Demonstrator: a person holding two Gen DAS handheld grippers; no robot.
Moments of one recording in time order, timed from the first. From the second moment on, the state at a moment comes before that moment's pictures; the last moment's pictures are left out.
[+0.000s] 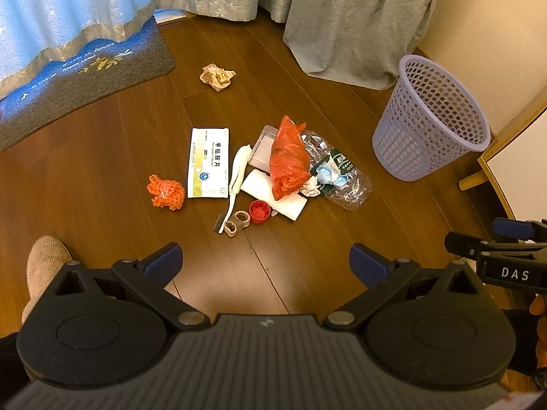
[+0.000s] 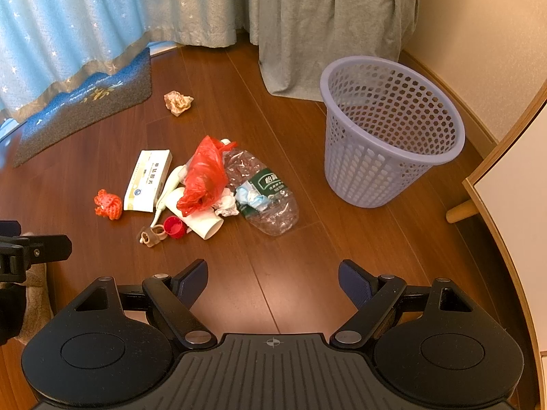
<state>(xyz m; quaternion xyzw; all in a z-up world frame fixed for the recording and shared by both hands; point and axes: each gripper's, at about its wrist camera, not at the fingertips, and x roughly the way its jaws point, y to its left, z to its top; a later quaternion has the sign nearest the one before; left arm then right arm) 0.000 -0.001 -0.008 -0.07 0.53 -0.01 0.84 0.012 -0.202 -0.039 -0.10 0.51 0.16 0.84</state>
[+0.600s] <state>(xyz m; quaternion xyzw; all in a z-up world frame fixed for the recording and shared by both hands) 0.020 -0.029 0.011 -0.04 0.50 -0.02 0.87 0.044 -0.237 -0.029 -0.10 0.40 0.18 0.89</state>
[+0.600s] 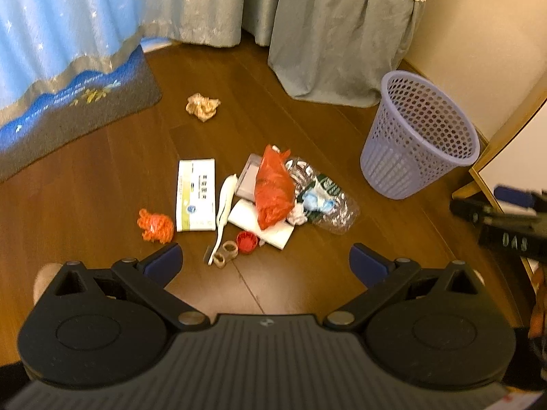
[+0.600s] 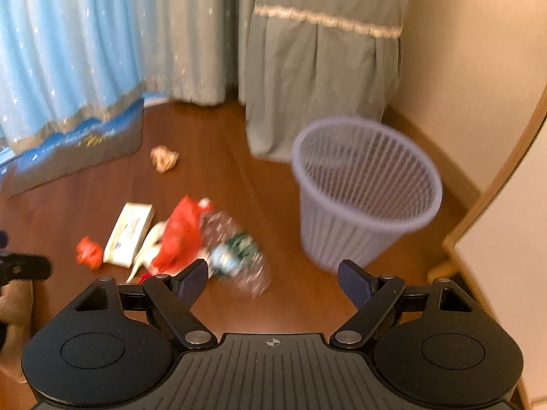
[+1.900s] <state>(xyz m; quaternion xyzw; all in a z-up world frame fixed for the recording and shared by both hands) 0.096 -0.015 -0.002 0.05 0.45 -0.04 0.89 0.203 -0.268 -0.140 -0.24 0.36 0.37 0.83</state>
